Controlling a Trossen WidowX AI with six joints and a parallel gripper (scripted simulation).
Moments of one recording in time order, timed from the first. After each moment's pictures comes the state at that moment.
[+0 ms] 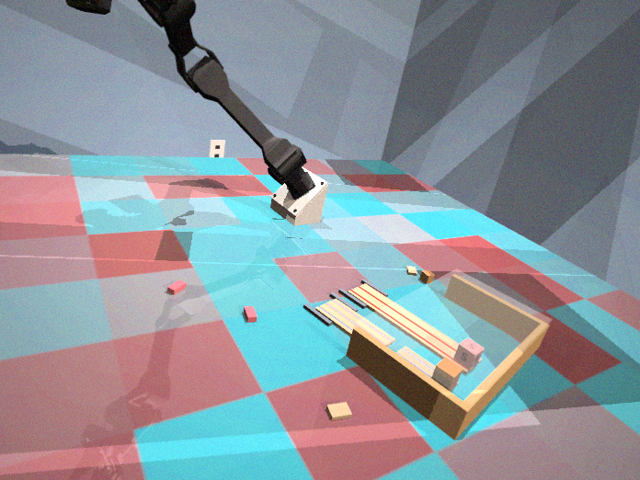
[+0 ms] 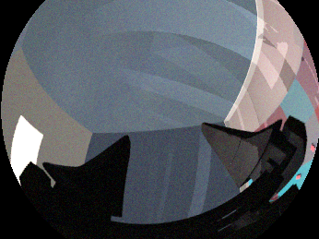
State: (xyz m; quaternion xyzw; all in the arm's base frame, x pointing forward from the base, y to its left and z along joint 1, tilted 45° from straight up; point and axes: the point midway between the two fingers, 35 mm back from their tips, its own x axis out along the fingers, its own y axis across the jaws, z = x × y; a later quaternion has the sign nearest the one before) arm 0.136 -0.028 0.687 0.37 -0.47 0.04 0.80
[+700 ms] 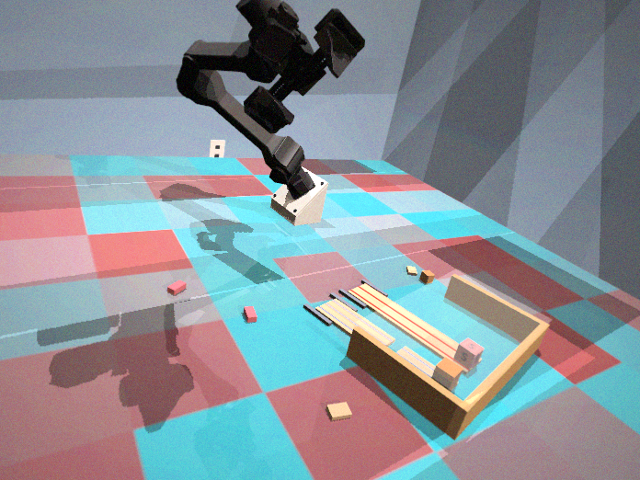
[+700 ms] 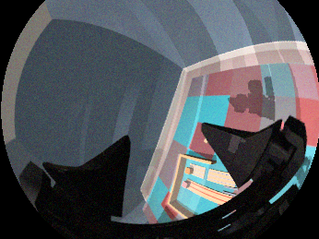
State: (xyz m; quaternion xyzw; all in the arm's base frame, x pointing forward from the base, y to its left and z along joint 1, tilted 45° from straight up) arm 0.332 0.109 0.422 0.14 -0.08 -0.06 0.99
